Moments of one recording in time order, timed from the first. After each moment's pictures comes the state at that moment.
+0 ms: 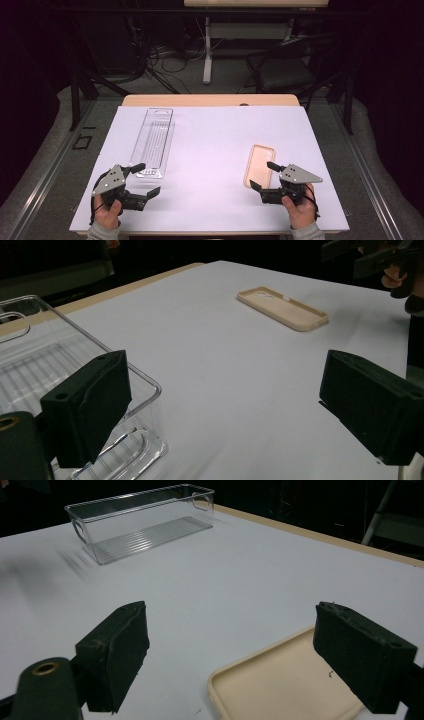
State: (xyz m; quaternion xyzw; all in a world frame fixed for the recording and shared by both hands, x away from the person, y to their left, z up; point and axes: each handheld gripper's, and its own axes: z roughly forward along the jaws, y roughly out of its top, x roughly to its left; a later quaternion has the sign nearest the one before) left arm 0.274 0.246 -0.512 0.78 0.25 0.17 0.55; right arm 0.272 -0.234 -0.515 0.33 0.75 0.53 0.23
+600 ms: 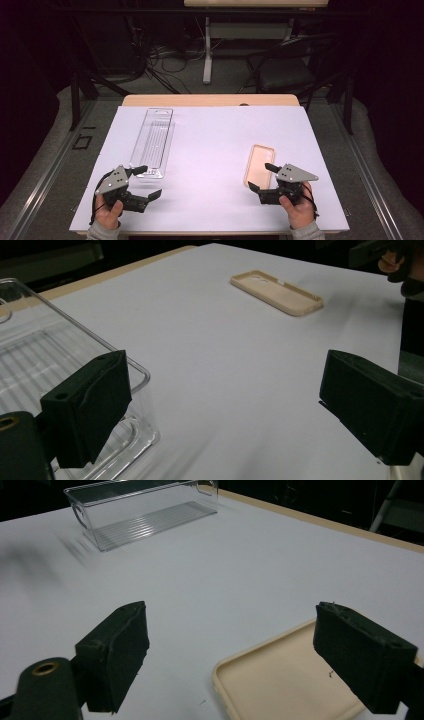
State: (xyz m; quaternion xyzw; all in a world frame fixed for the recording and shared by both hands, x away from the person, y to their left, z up) left arm 0.274 0.241 -0.514 0.80 0.25 0.15 0.53; right arm 0.274 -0.229 -0.516 0.33 0.77 0.51 0.21
